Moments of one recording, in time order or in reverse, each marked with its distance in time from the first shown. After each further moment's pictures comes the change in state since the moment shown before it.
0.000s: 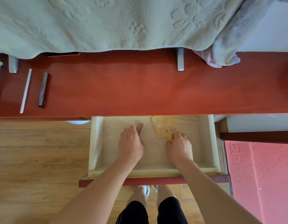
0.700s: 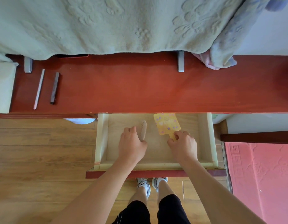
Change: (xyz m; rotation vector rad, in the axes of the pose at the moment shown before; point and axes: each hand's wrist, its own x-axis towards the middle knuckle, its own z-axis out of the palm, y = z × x) left_hand -0.031 0.003 -0.032 -0.111 0.033 -0.035; right_hand -0.026 -0.005 -0.027 0.132 0.116 -0.038
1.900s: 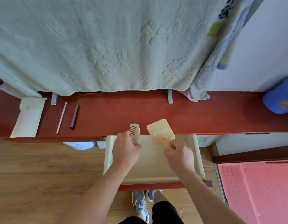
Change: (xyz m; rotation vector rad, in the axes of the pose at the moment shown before) left_hand -0.021 0.036 -0.108 -0.160 0.157 0.028; right_hand -0.044 -0.060 -0.083 0.088 0.151 -0.101
